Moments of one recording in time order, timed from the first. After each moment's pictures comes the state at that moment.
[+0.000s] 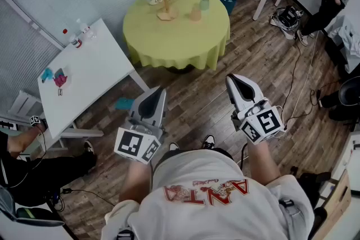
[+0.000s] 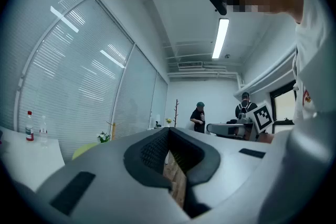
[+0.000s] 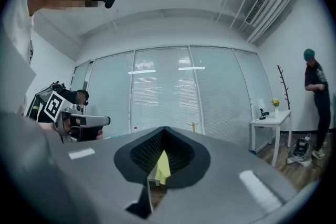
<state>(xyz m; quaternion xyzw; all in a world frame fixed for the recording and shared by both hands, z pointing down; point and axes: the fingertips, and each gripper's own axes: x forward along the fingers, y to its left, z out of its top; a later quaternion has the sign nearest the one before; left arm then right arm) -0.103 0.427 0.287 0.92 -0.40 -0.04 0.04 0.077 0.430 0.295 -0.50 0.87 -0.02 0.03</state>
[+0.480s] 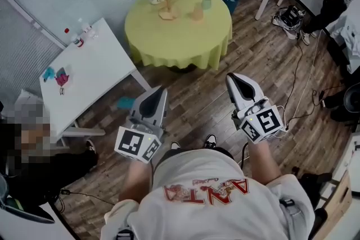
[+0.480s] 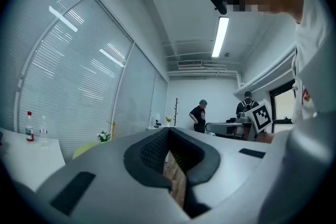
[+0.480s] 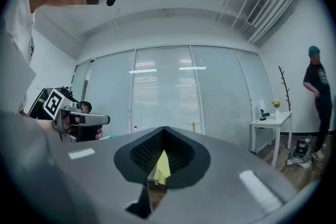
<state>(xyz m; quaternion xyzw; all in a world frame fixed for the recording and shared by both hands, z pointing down) -0.101 0.427 0.287 0.92 -0.39 -0.03 0.05 0.075 0.428 0.296 -0.50 0.87 -0.01 0.02</state>
